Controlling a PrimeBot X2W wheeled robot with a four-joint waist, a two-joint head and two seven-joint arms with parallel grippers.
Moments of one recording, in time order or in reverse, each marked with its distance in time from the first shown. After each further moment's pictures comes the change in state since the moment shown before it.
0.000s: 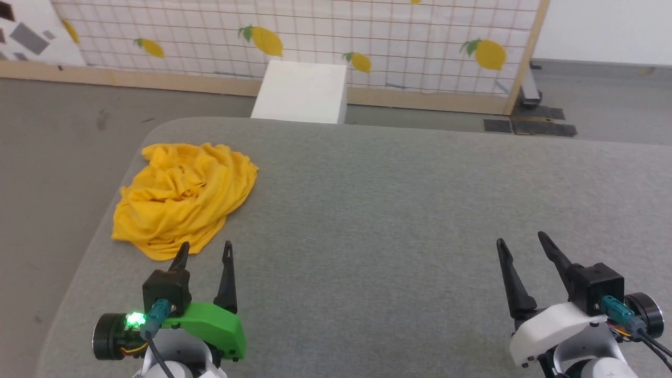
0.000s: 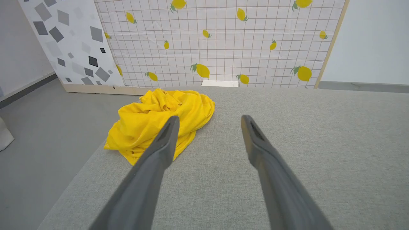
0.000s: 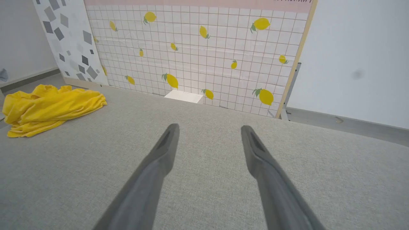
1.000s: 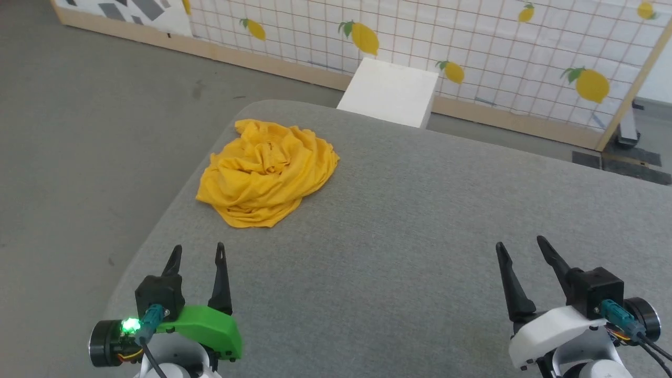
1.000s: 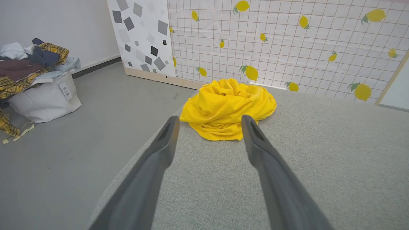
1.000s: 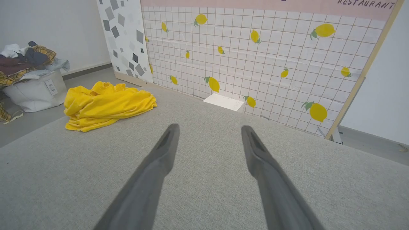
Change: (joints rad) left arm -0.001 0.030 -0.028 0.027 -0.059 0.059 -0.047; right arm -0.001 0.000 -0.001 0.036 0.017 0.000 -0.031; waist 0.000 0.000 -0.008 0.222
